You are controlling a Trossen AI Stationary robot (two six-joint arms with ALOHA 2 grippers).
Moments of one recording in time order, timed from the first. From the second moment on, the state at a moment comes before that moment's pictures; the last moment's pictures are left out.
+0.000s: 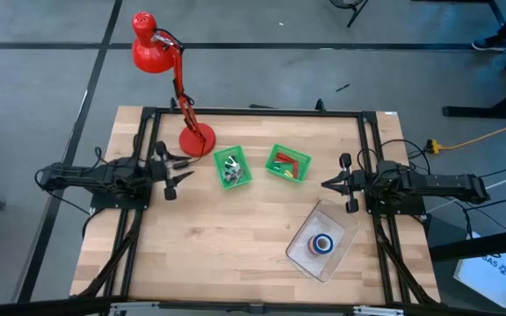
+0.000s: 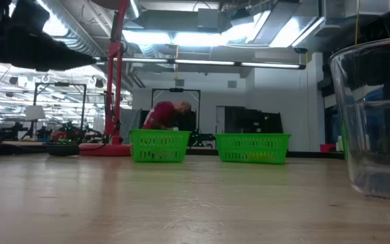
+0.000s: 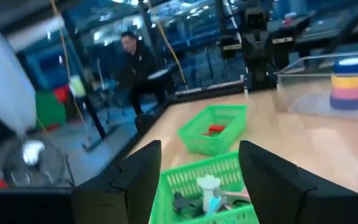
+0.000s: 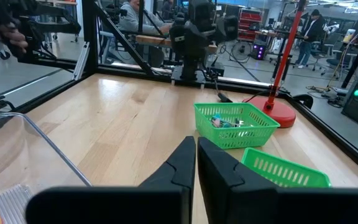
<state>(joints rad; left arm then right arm) -0.04 0.00 0.05 -0.06 -0.36 0.24 -0.02 0.11 0.02 0.02 -0.10 -0.11</state>
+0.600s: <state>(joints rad) -0.02 0.03 0.01 0.01 -0.03 0.56 -0.02 0.11 0.02 0.02 -0.10 -0.11</state>
